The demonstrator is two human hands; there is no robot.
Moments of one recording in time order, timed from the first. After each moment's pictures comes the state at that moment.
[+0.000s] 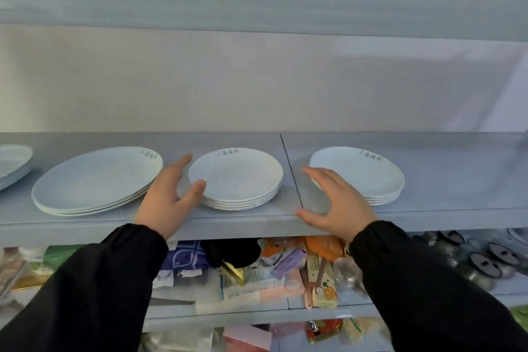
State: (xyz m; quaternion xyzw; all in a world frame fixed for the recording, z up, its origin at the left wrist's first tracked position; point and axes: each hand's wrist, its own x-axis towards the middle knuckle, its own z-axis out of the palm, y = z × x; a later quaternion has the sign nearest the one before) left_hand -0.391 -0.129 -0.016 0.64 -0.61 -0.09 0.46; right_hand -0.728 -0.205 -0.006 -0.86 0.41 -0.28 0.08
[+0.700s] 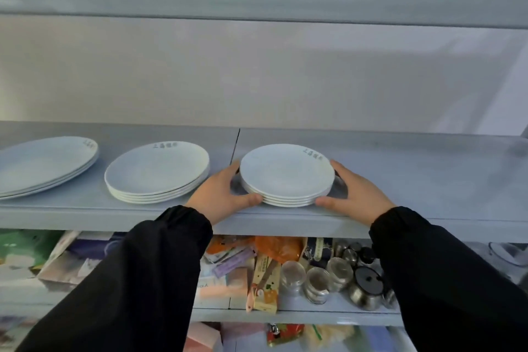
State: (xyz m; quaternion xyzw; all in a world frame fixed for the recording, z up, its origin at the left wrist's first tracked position) left_hand -0.625 -0.210 -0.012 0.65 -0.66 -0.18 0.33; right_hand -0.919 -0.299 -0.008 -0.84 0.44 -0.23 0.22
